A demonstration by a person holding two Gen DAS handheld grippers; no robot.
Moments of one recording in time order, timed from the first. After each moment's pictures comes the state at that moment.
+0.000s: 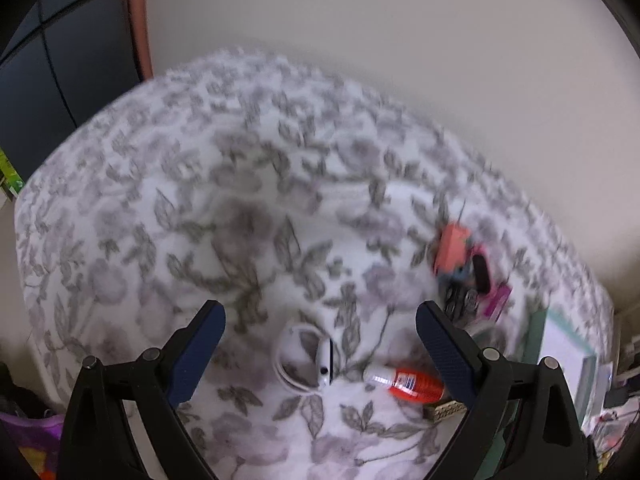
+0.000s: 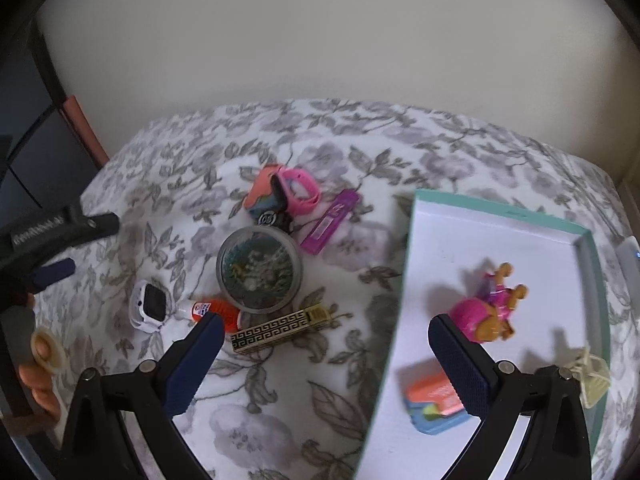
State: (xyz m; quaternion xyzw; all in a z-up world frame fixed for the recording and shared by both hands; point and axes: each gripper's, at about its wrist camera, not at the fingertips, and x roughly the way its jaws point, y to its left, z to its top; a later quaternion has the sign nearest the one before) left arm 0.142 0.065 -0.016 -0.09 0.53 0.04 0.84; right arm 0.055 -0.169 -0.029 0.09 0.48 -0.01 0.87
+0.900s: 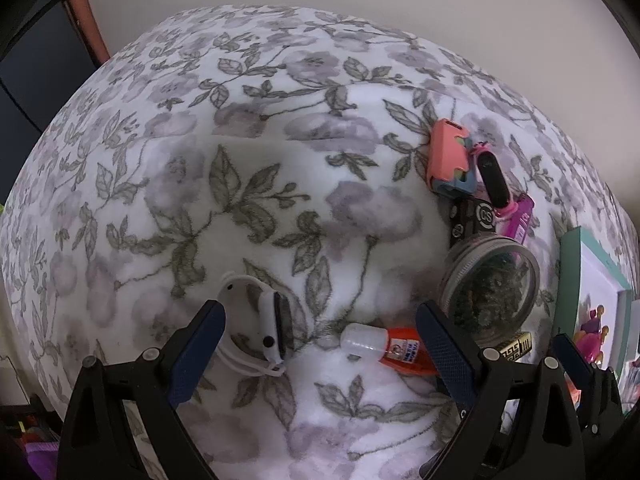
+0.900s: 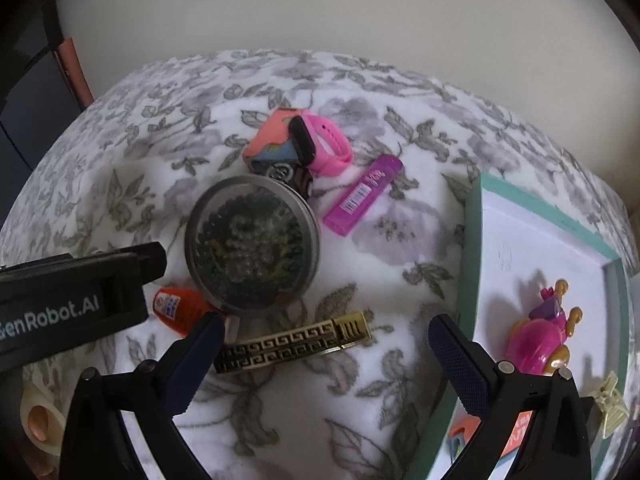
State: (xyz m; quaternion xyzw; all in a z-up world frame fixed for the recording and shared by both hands) left arm 0.145 0.016 -0.068 -0.01 0.60 0.00 0.80; right arm 0.096 -0.135 -0.079 0.02 0.53 -0.02 0.85
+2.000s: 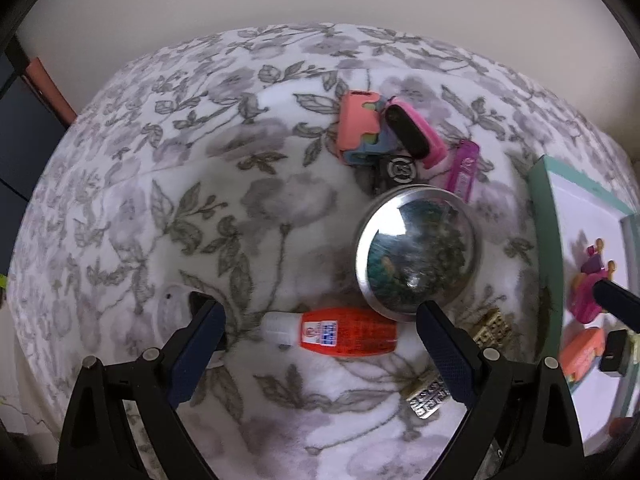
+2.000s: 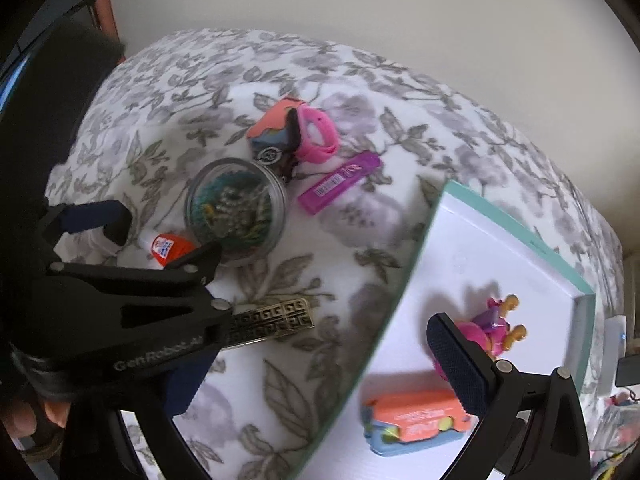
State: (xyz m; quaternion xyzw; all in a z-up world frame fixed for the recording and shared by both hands) left arm 0.124 -0.042 -0.071 0.08 0.59 -0.06 0.80; right arm 0.077 -0.164 -0.047 -0.04 0.56 0.04 0.83
